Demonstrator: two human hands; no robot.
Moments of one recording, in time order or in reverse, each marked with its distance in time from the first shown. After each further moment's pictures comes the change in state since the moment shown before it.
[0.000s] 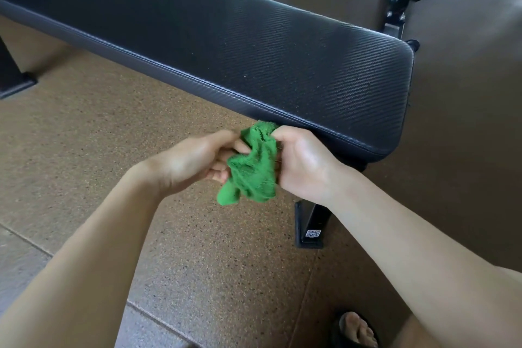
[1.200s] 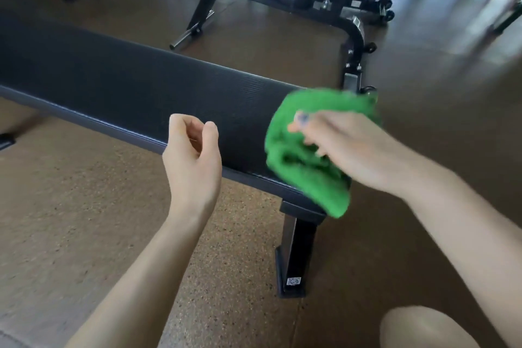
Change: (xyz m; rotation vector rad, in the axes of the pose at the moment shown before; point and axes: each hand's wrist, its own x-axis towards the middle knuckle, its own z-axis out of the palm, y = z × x) left_hand 0.018 0.074 0.070 0.108 0.985 0.634; right_hand -0.116 -0.143 -0.023 -1.381 0.385 -0.574
